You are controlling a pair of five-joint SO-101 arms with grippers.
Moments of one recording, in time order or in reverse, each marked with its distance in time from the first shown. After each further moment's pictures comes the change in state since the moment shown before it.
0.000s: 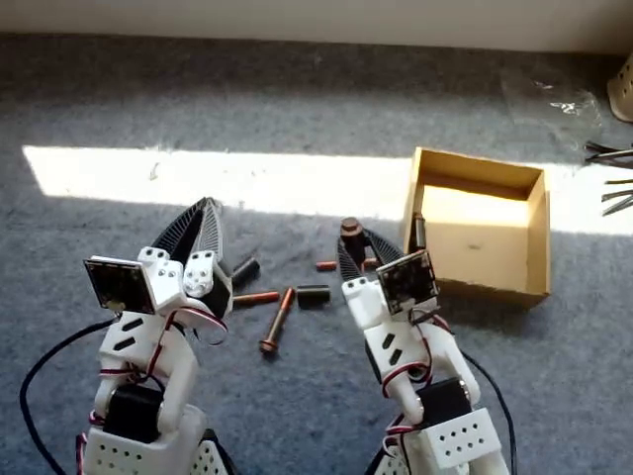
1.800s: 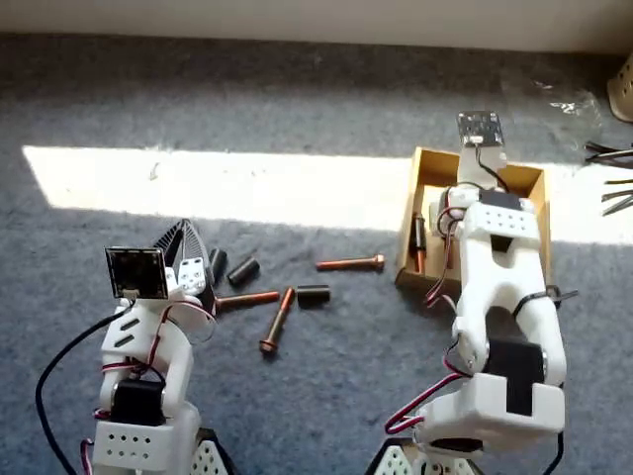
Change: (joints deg) left arm -8.9 0.2 8.9 2.5 -8.6; right arm 26.6 92.2 -69.7 27.1 4.5
